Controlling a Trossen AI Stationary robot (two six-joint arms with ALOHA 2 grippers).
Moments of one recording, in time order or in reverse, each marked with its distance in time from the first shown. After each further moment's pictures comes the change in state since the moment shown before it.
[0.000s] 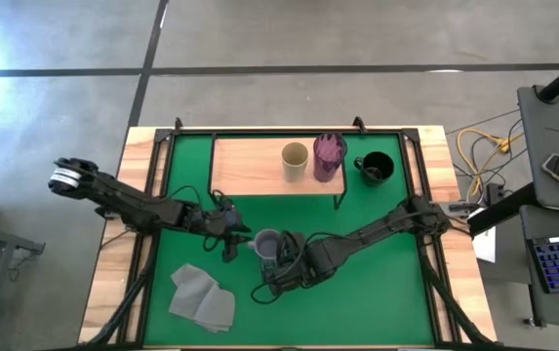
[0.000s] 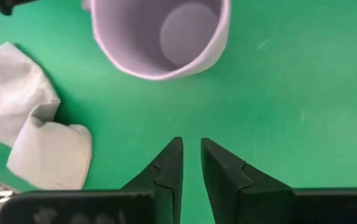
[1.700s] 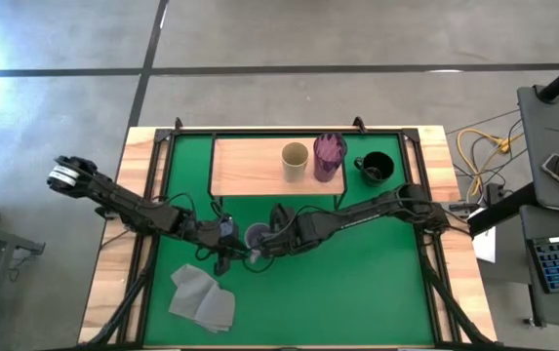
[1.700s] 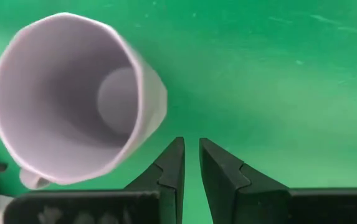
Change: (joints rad) left arm -0.110 -0.040 -0.002 -0.004 0.086 -0.165; right arm -0.172 -0.005 -0.097 0.012 0.025 -0.312
